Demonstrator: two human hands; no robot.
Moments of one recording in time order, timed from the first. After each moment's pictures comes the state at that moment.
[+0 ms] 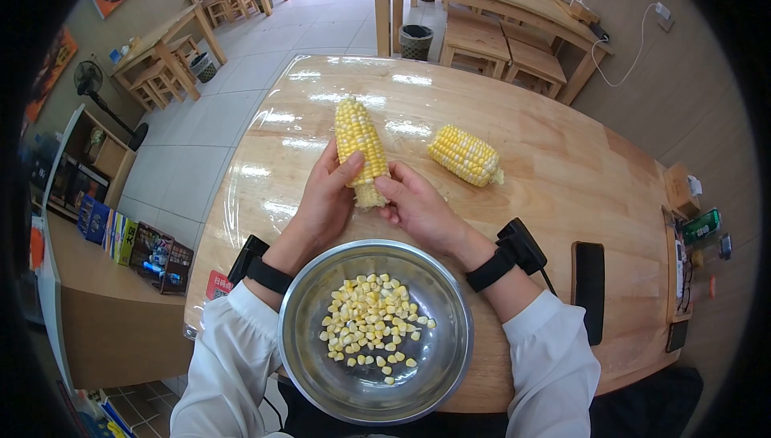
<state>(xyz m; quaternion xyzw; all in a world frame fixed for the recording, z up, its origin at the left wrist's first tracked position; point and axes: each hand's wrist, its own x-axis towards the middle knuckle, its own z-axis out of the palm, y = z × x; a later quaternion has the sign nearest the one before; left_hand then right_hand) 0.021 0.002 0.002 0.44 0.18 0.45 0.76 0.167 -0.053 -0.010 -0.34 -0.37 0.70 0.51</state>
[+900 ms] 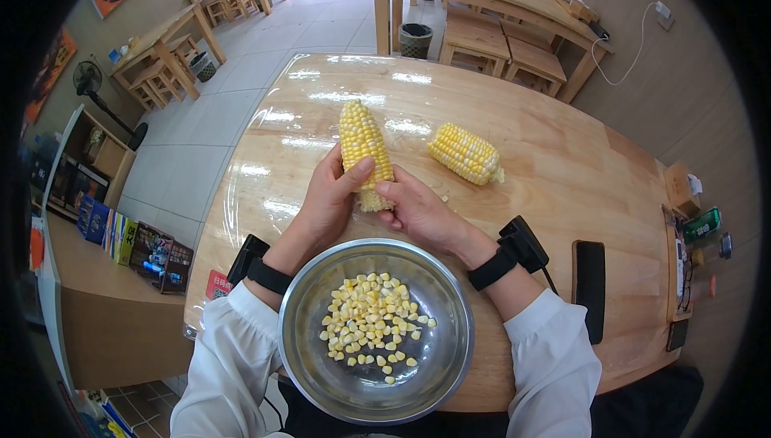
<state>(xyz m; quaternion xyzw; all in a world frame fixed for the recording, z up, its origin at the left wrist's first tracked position) 0.023 0.003 -0.004 0.51 0.22 0.43 0.71 0.169 -0.057 -0.003 -0.34 -0.39 0.72 0.47</state>
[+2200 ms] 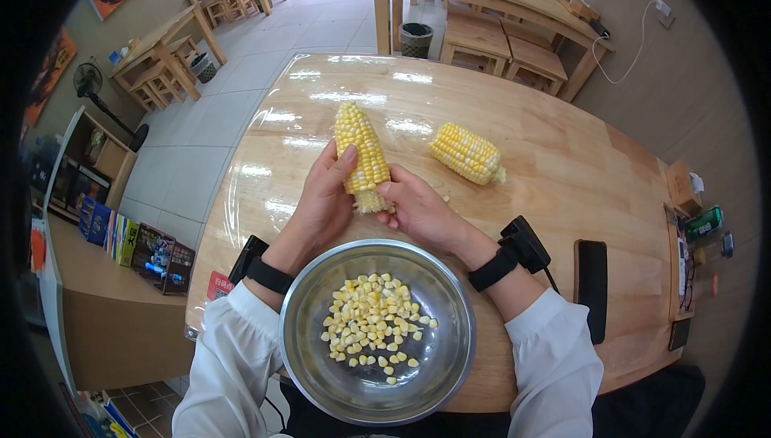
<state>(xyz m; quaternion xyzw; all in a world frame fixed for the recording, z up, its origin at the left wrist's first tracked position) 0.020 0.000 0.006 0.39 0.16 0.44 0.79 0.167 -0.056 -0.004 -0.34 -0.38 0.71 0.49</state>
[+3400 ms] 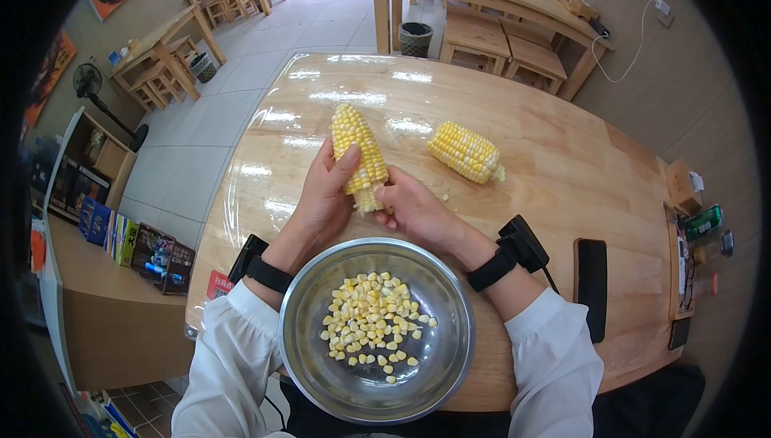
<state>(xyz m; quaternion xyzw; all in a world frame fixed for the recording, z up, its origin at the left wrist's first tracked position) 0.023 0.001 0.005 0.42 0.19 0.45 0.77 0.164 -0.053 -0.003 -0.37 -0.40 0.70 0.46</state>
